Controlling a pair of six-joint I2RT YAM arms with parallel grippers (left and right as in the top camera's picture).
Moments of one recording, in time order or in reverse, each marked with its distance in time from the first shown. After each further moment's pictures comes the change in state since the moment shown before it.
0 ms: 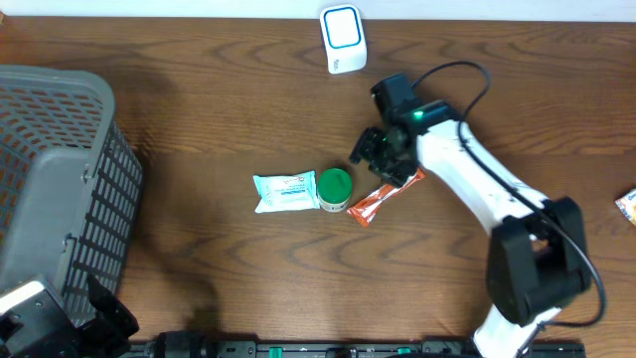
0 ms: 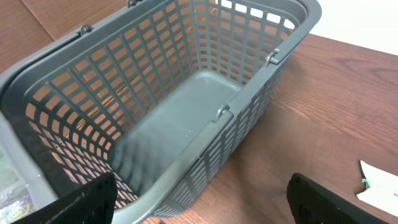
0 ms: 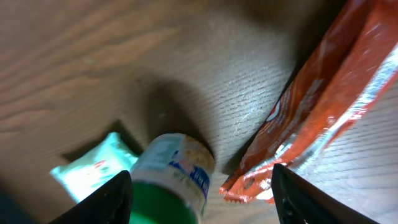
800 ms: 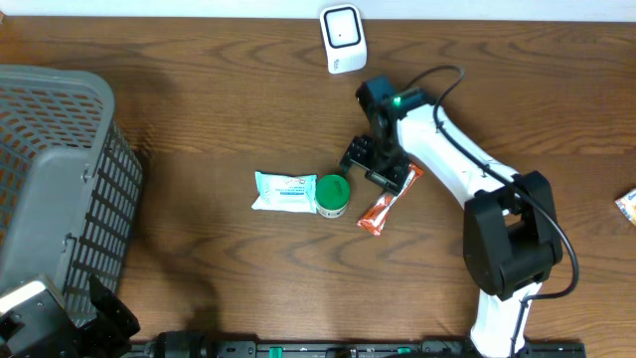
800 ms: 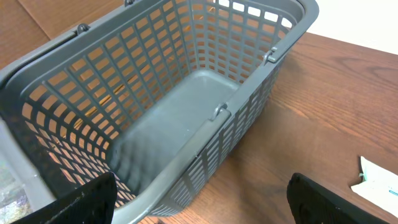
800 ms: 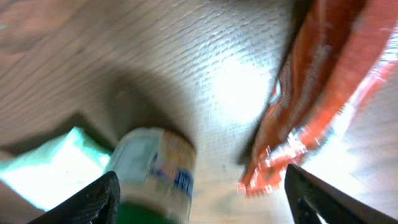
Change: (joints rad) left arm 0.000 0.000 0.000 -0.002 0.008 0.000; right arm 0.016 0.142 0.188 -0.266 -0.029 -0.021
